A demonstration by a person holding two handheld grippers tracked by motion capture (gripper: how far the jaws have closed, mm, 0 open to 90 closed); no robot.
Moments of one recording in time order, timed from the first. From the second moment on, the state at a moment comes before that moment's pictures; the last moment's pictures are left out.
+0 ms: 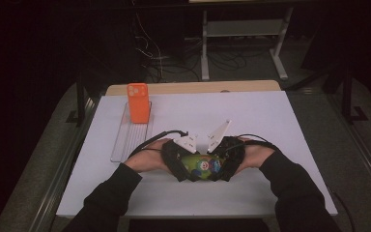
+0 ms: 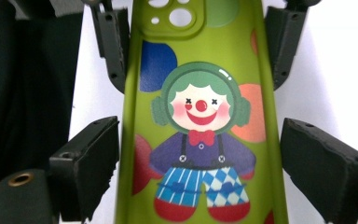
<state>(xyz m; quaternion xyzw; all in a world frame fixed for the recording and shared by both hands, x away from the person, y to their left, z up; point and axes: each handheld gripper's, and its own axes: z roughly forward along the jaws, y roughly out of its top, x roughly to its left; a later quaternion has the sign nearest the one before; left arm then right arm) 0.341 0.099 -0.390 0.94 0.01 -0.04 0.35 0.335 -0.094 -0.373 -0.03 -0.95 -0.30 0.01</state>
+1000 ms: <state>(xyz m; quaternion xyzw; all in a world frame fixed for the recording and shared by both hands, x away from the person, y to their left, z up) 0.350 0.109 -0.390 0.91 0.24 0.06 0.35 0.331 -0.159 -0.403 -0.38 -0.83 -0.39 -0.09</state>
